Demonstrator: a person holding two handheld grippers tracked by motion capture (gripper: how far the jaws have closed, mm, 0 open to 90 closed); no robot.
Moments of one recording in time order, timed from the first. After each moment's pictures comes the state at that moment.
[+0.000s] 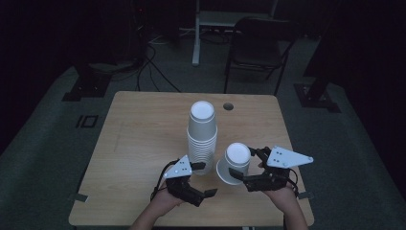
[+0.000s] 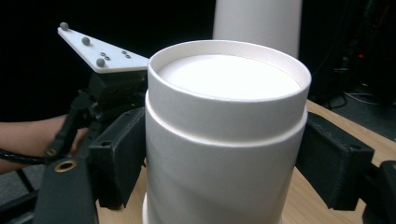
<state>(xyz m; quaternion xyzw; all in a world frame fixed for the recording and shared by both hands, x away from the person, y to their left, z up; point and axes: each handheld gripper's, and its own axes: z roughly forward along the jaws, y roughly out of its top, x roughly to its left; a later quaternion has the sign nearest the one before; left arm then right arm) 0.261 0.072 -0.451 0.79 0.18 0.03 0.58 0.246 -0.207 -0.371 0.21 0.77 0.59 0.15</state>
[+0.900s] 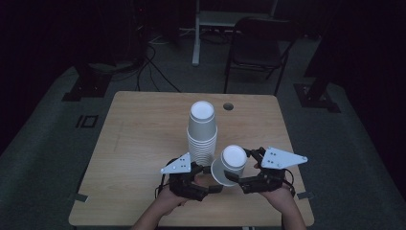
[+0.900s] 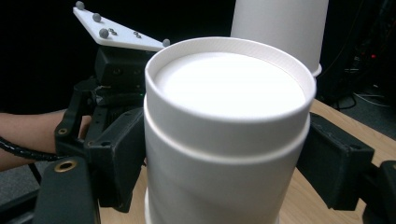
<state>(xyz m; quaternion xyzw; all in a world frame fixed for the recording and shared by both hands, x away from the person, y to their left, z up) 0.264 0.071 -0.440 0.75 0.15 -0.05 0.64 0.244 -0.198 -0.369 0.19 0.78 0.58 0.15</state>
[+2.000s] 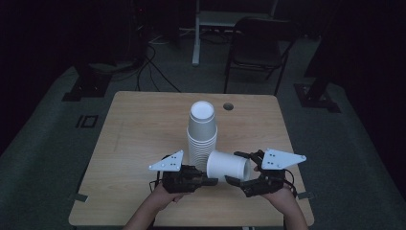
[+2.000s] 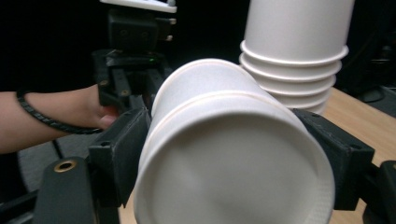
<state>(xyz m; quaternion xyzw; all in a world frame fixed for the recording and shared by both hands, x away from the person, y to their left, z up) 0.271 0.088 -0.433 0.73 0.06 -0.07 0.68 0.246 -0.201 -0.376 0.18 0.79 0.58 0.11</state>
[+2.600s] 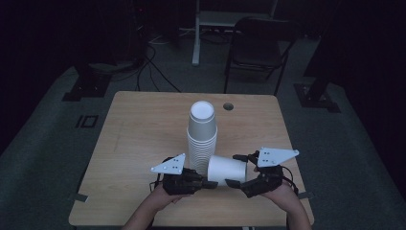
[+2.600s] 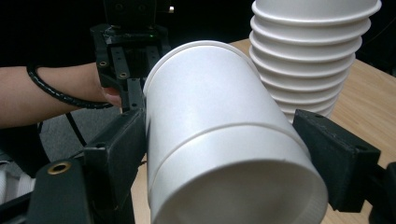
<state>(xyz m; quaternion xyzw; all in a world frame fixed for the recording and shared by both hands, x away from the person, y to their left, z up) 0.270 0.087 -0.440 0.75 0.05 -0.07 0.66 0.257 -0.201 -0.383 0.17 0.82 0.54 0.07</state>
